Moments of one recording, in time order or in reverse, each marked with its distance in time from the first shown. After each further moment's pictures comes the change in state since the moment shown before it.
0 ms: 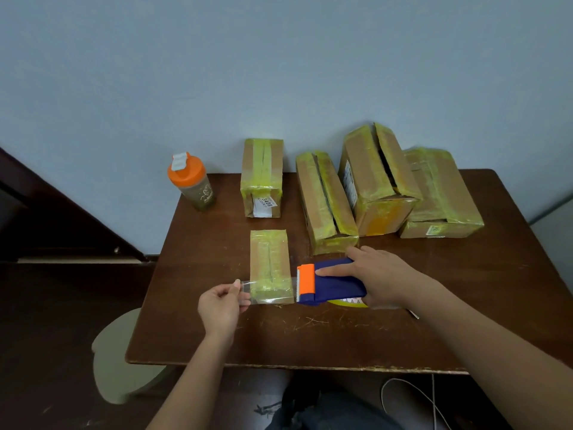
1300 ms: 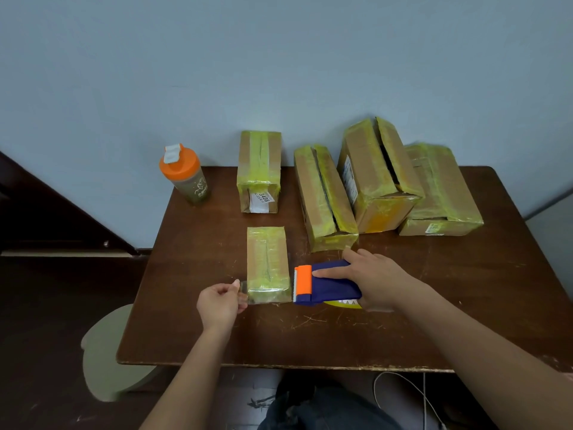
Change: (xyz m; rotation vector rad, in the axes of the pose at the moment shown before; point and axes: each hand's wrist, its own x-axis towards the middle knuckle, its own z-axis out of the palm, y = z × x) left_hand 0.021 -0.010 0.006 0.143 -0.025 -0.026; right_hand 0.014 0.000 0.018 0.016 -0.014 0.031
